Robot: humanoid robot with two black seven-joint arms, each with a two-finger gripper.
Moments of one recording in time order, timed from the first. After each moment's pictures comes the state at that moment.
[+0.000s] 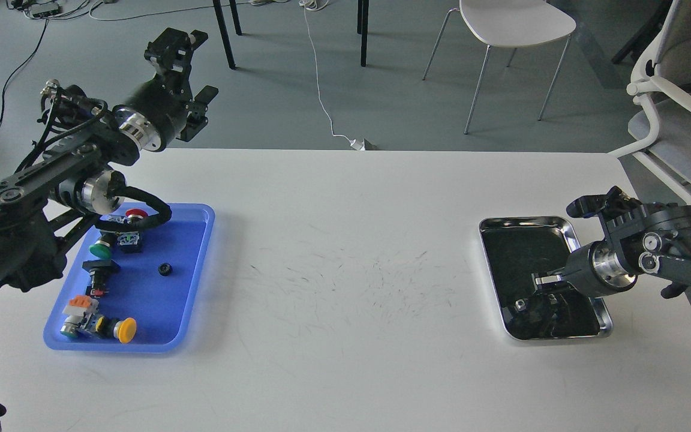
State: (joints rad) left arm -0.89 0.47 -0.55 -0.96 0.34 -0.03 -0.23; right arm 1.23 -0.67 -0.47 1.12 -1.01 0.49 0.01
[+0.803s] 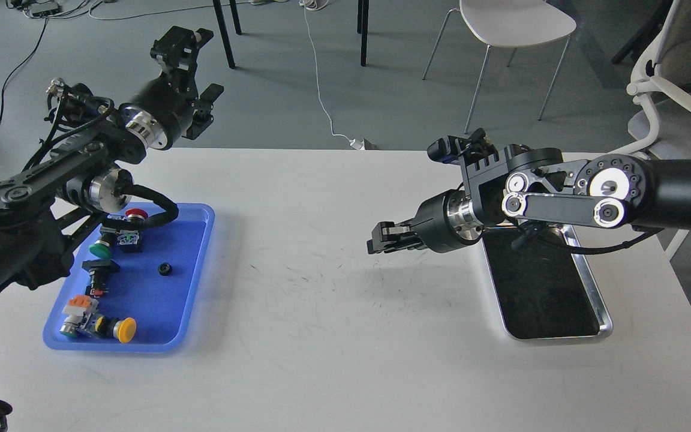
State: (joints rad) left arm -0.90 0.45 -0.55 -0.96 0.34 -0.02 -0.22; right arm 1.48 -0.19 -0.46 1.15 -0.56 0.35 0.02
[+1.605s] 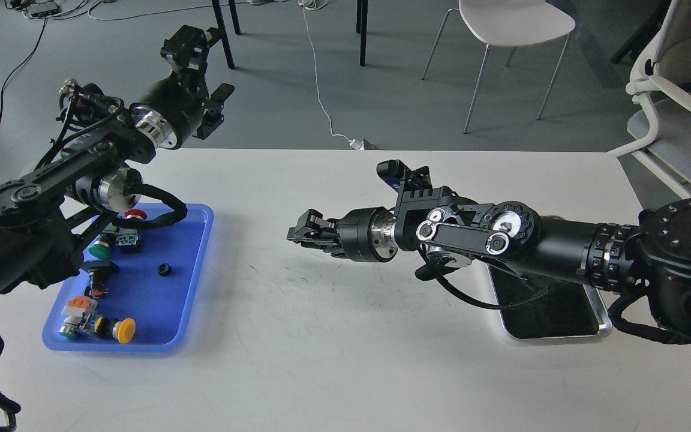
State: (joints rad) left arm -0.91 0.42 -0.57 -0.96 0.34 -0.02 -0.23; right arm 1.22 0.00 -0.26 0.90 -0.35 0.23 0.10
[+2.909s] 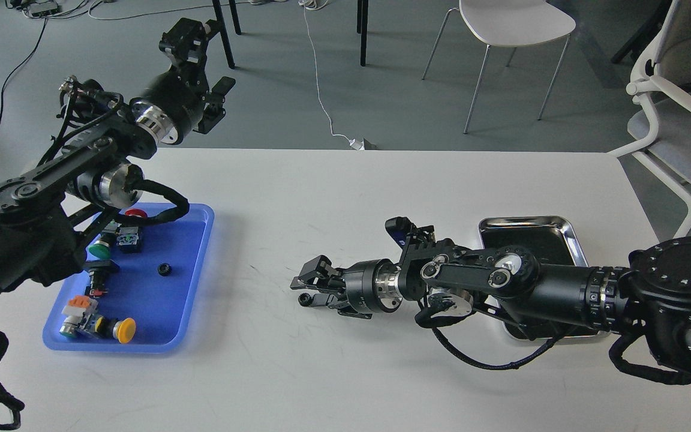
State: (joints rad) left arm -0.90 0.42 -0.58 -0.96 0.34 -0.02 -0.23; right arm 1.09 0.00 -0.26 0.92 -0.24 0.23 0.05
